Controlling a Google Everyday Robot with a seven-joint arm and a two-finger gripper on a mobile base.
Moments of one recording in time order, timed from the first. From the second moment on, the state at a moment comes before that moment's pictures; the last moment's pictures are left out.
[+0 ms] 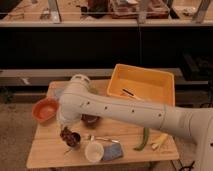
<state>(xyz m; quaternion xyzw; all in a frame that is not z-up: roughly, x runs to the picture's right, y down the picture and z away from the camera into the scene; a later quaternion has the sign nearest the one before) -0.179 0.157 0.646 -0.07 -0.36 -0.68 0.64</state>
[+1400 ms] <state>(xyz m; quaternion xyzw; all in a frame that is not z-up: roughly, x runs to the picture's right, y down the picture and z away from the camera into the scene) -0.168 0.161 0.651 -0.09 -0.36 -0.68 0.63</state>
